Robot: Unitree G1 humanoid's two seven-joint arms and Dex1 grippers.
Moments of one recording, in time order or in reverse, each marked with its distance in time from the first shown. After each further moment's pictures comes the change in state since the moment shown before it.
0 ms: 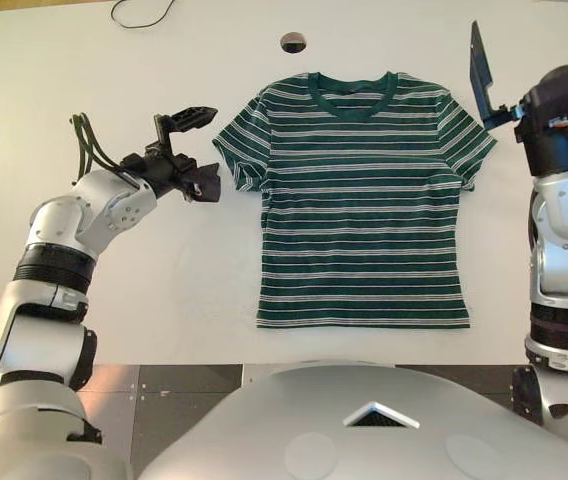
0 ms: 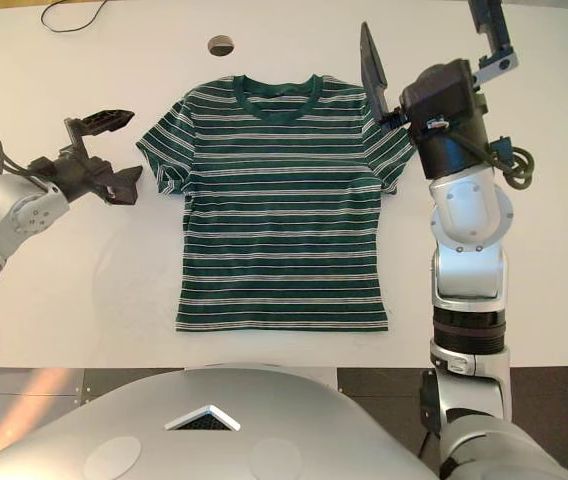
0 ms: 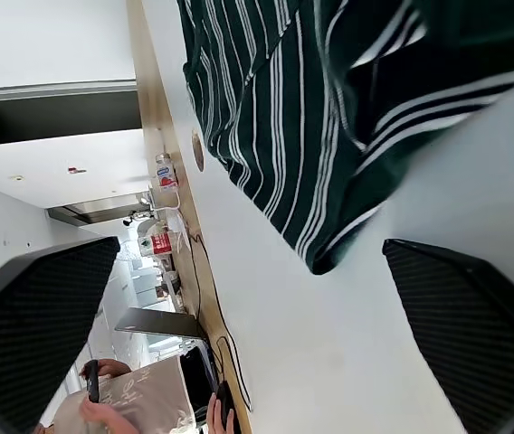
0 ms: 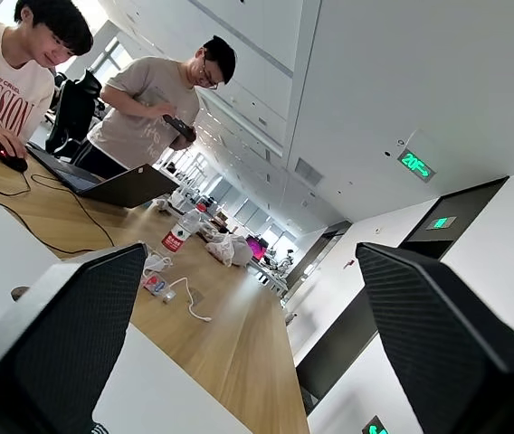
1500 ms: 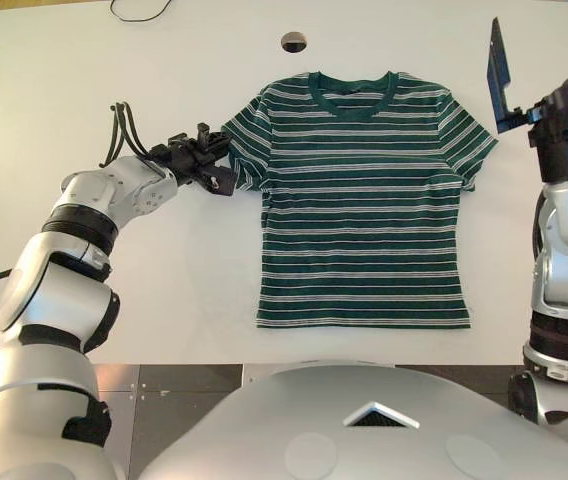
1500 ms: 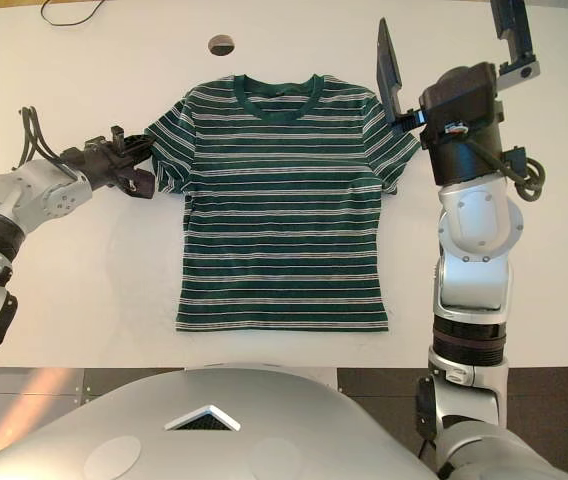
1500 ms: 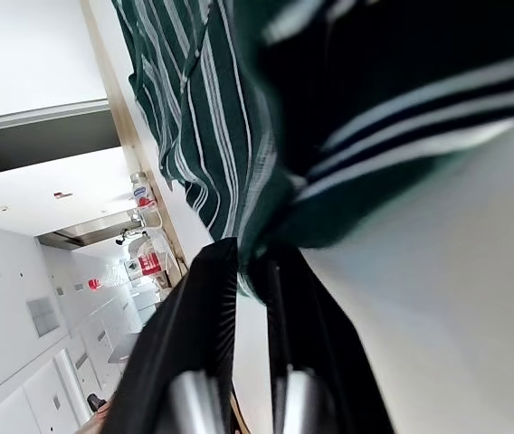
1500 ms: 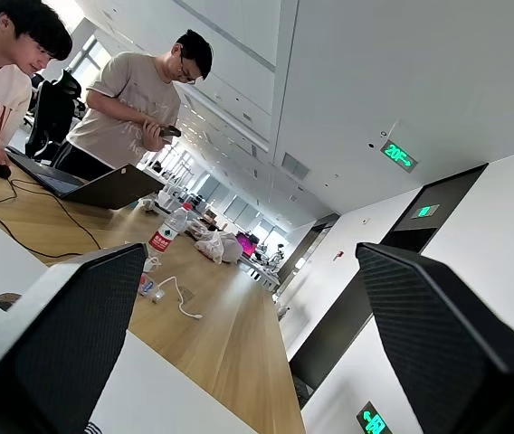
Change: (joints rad) left arm -0.227 -0.087 -0.268 0.329 0.058 0.011 0.175; right arm 0.042 0.027 -0.047 -0.061 0.015 0.033 0.000
